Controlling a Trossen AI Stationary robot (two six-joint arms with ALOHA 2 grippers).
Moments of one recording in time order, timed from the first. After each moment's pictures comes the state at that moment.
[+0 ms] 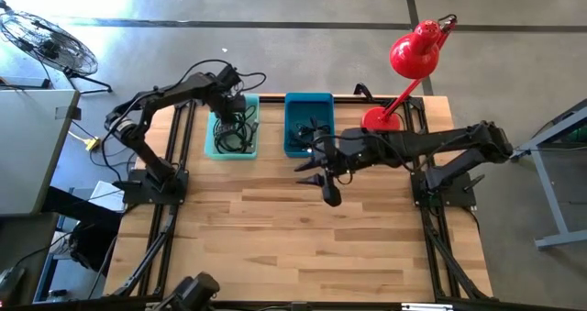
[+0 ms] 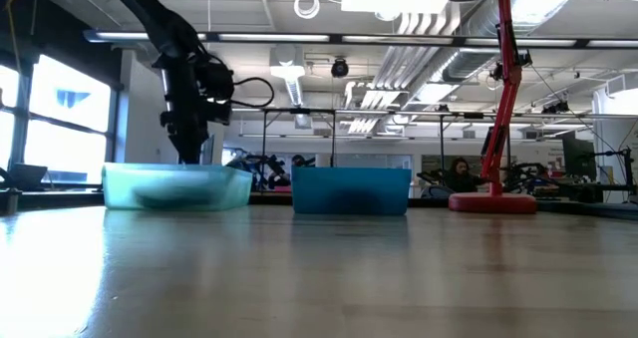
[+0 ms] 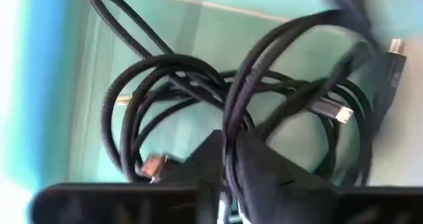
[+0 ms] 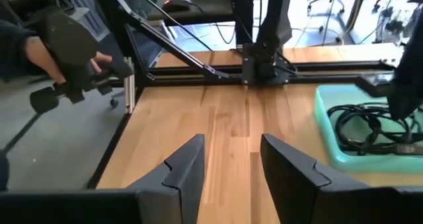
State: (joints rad) left arm 0.92 1.61 1.11 -0.84 0.14 0.70; right arm 0.11 1.45 1.36 -0.28 -0.07 0.12
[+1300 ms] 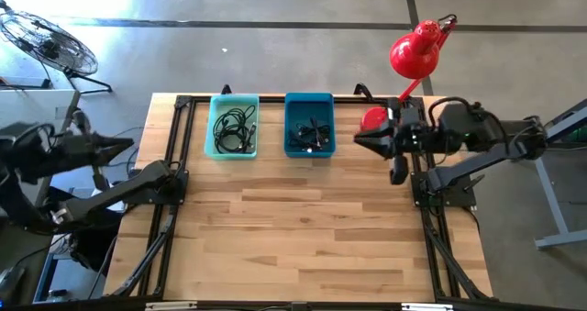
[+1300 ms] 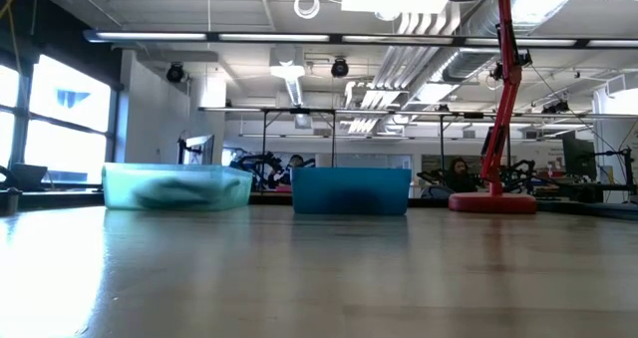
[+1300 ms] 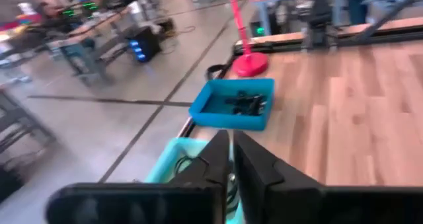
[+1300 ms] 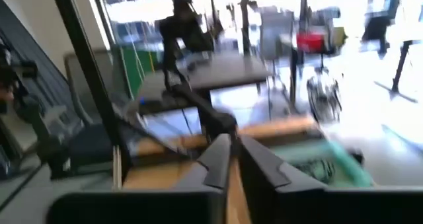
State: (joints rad) left arm 0.70 0.34 1.55 -1.46 0.18 0.37; right arm 0.20 1.03 1.36 -0.40 0.26 0.16
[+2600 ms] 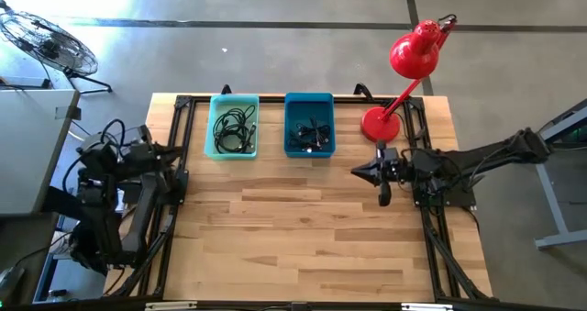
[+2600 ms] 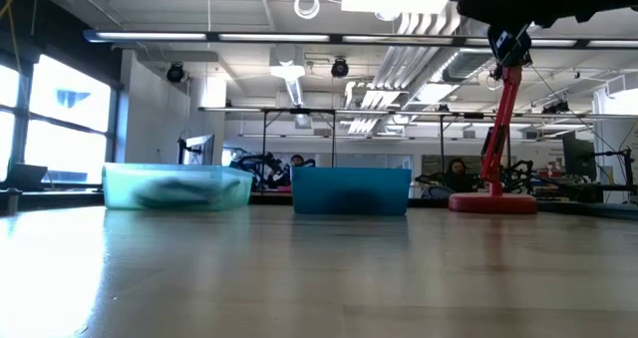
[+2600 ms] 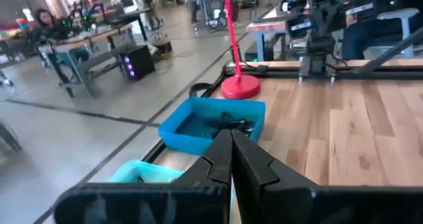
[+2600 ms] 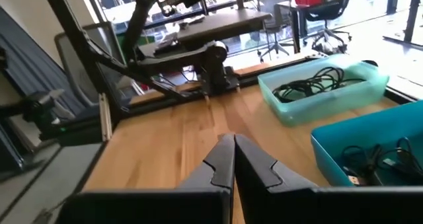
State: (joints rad) left arm 1.49 0.01 0.87 -1.11 0.97 0.42; right arm 0.20 0.69 0.39 0.20 0.24 0.29
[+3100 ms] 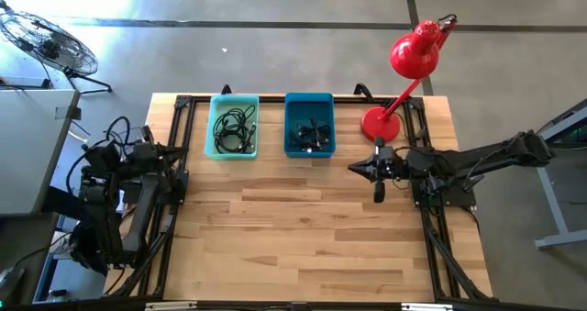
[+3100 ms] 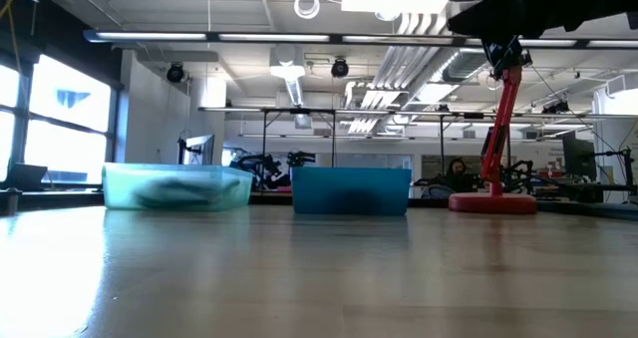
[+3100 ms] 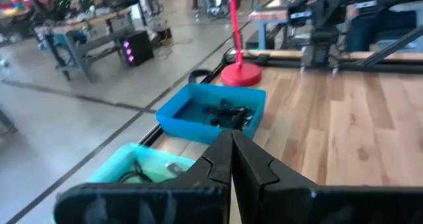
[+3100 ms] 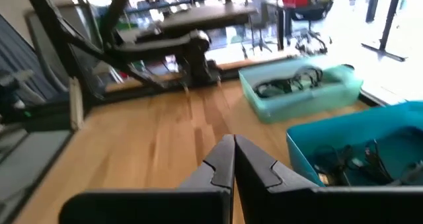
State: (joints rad) left arm 1.49 0.01 0.85 -1.15 0.95 0.44; right arm 0.13 0.74 0.39 0.20 0.23 0.21
